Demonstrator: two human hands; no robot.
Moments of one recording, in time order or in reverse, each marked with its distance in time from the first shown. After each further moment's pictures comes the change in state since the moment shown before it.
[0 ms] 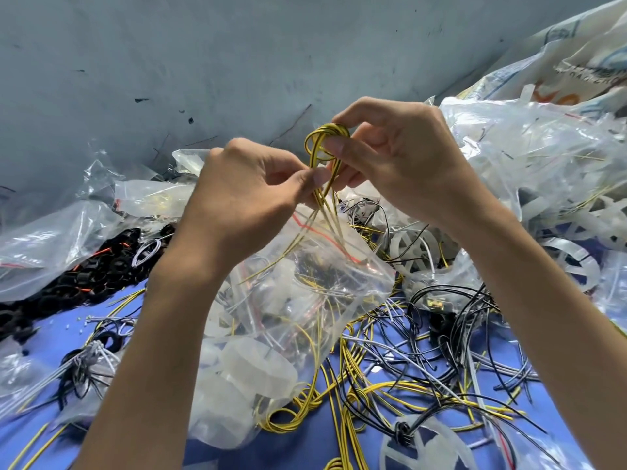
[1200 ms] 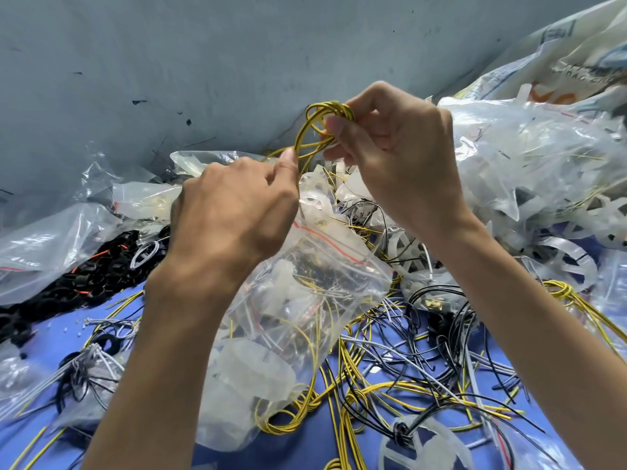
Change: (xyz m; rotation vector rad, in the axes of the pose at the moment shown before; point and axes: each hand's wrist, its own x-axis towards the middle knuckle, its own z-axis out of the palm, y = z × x) left_hand -0.003 0.014 0.004 0.572 0.014 -0.289; right_hand 0.001 0.000 0.015 0.078 0.314 -0.027
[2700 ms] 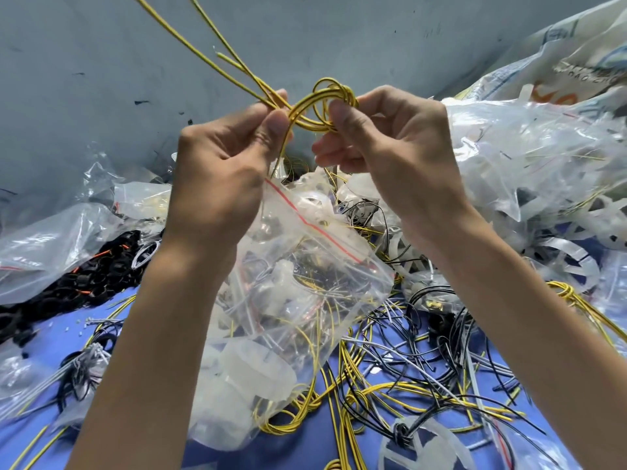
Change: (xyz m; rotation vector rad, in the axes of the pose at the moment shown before) left_hand 0.010 -0.003 0.003 -1.239 0.127 0.224; right_hand -0.004 -0.021 -0.002 0.327 -0.065 0.263
